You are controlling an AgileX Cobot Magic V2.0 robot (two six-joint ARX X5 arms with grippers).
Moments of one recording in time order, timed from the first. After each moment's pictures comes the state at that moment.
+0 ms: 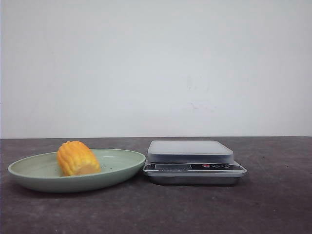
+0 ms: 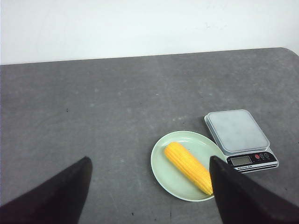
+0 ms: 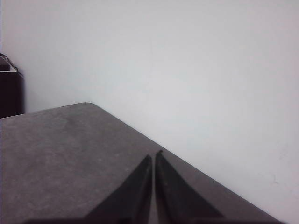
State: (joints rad) left arm -0.67 0.65 1.65 -1.43 -0.37 -0.24; right arm 0.96 0.99 1.24 -0.24 0.29 -0.18
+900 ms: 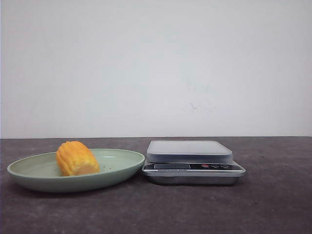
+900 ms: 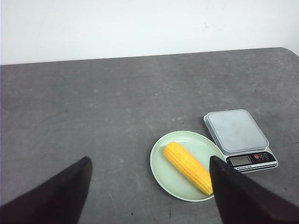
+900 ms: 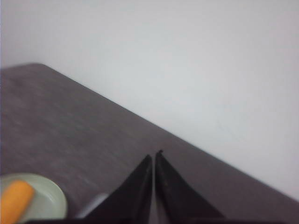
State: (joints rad) left arm -0.67 0.65 1.65 -1.43 -0.37 -0.24; right arm 0.62 0.77 1.01 -0.37 0.17 -0.18
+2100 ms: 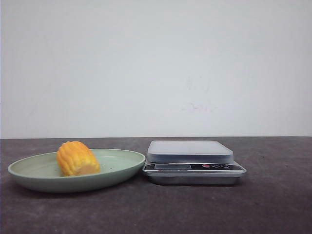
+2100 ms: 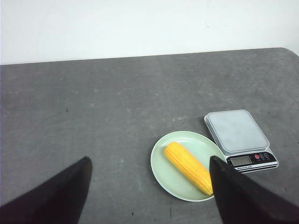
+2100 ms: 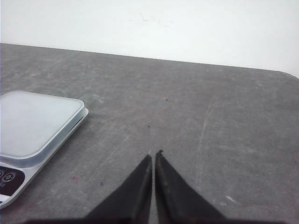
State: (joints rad) left arm -0.67 0.65 1.65 -1.43 -0.37 -0.24; right arm 0.04 0.00 0.01 -0.12 -0.12 -0.02
